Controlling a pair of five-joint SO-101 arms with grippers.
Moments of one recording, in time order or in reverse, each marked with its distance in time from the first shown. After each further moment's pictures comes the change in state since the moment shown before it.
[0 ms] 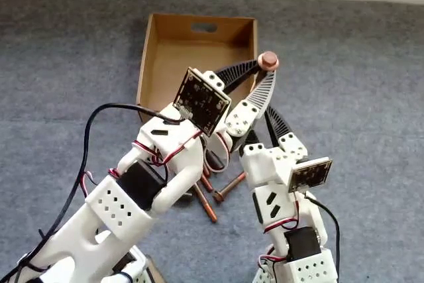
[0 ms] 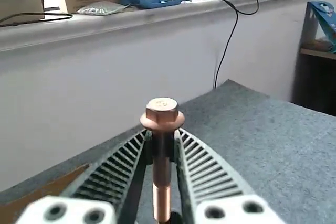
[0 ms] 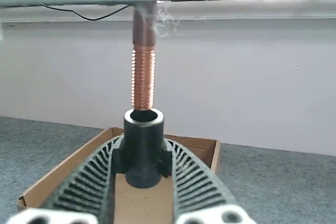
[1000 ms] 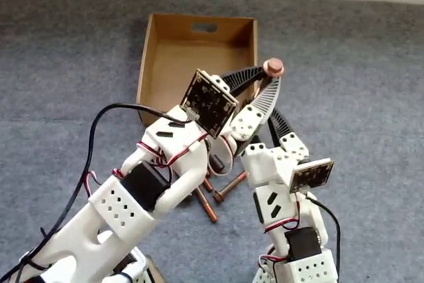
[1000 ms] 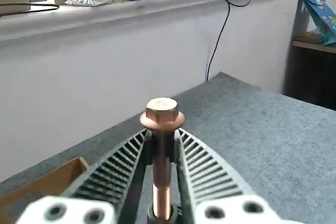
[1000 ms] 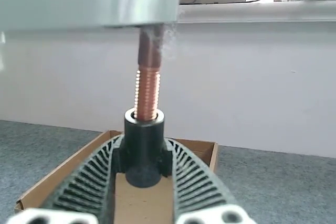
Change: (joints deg) left arm 1.8 0.1 0.2 0.7 0.2; right arm 0.3 -0.1 0.0 -0.1 0.0
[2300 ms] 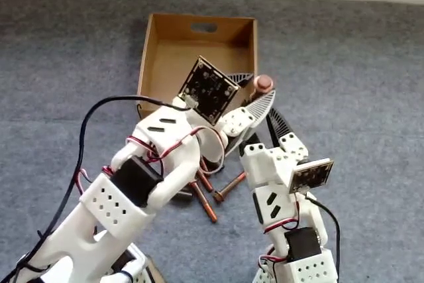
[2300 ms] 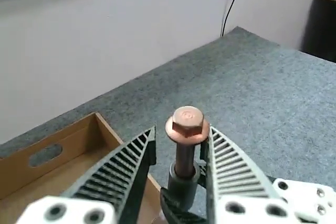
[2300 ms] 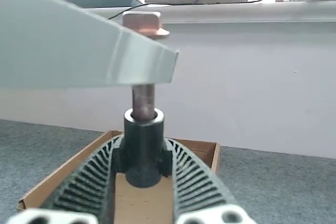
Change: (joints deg) left arm -3.3 0.0 -4.2 14.4 -0.2; right arm -0.3 0.0 0.0 0.0 0.0
